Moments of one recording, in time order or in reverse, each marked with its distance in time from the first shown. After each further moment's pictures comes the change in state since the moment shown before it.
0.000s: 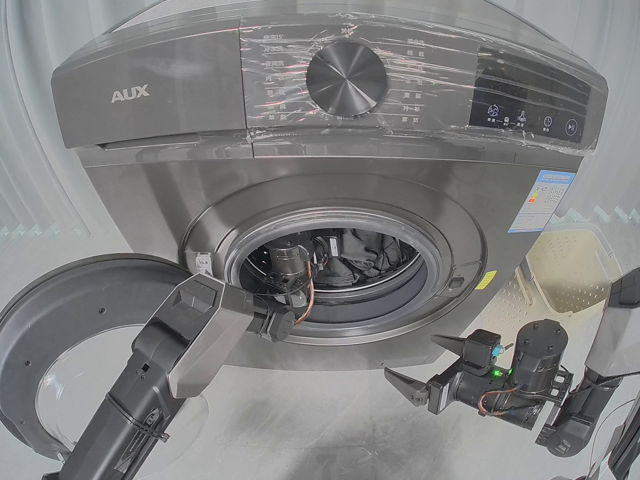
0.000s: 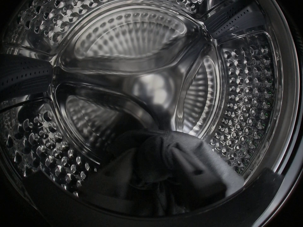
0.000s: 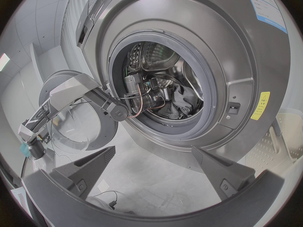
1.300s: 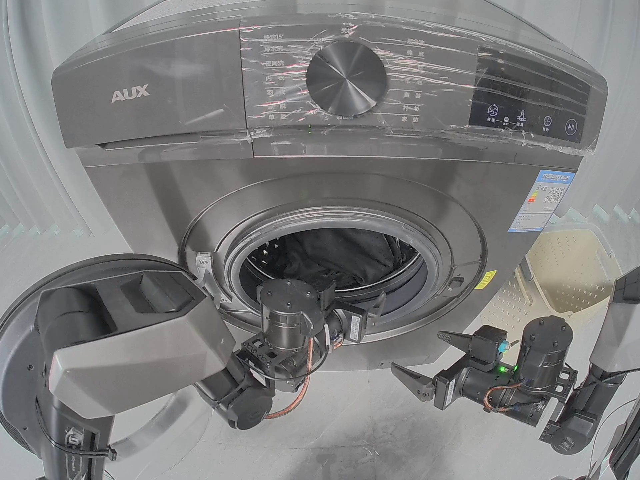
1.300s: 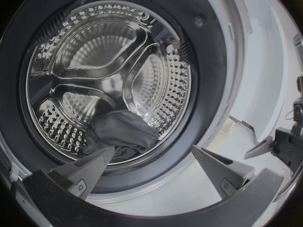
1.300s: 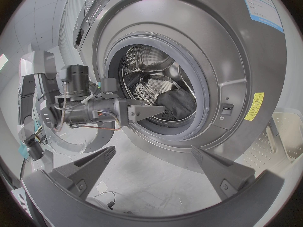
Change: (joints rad) left arm -0.227 -0.506 1.049 -0.280 -0.029 0.000; right arm -0.027 -0.013 0.009 0.000 0.002 -0.001
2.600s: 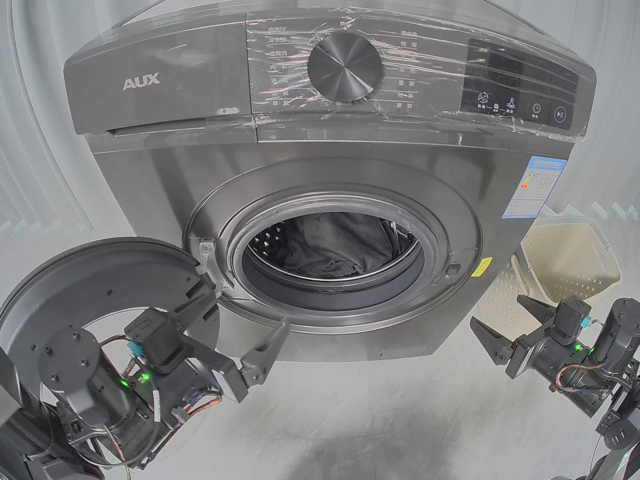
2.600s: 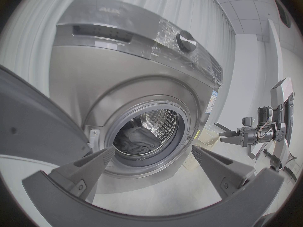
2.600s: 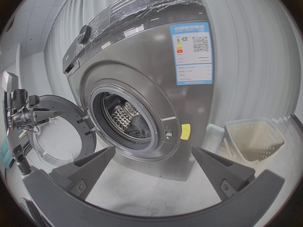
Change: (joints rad) left arm -0.063 -0.642 0.784 -0.265 0.104 -0.024; right arm -0.134 -0.349 0.147 0.036 -0.127 -0.027
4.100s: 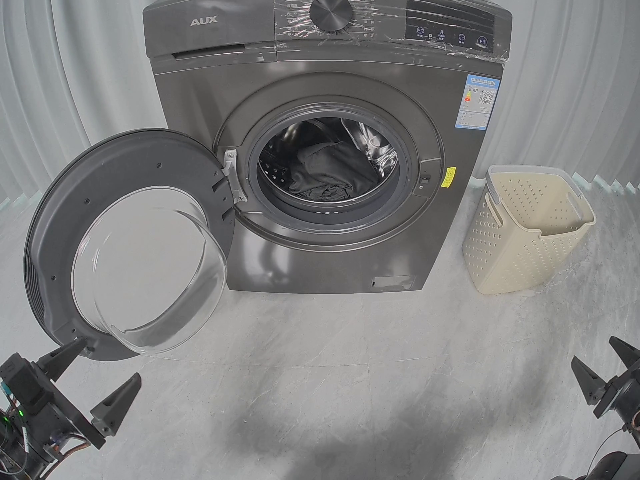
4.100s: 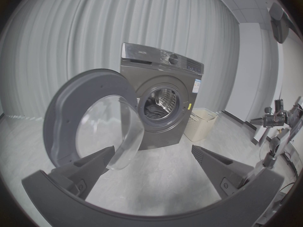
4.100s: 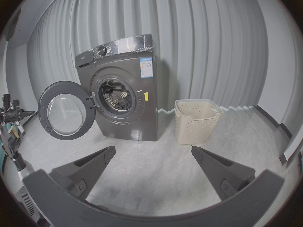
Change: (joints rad) left arm 0.241 -0.854 0.144 0.827 -0.087 0.020; right arm -0.174 -0.947 0.004 1.012 -0.102 -0.008
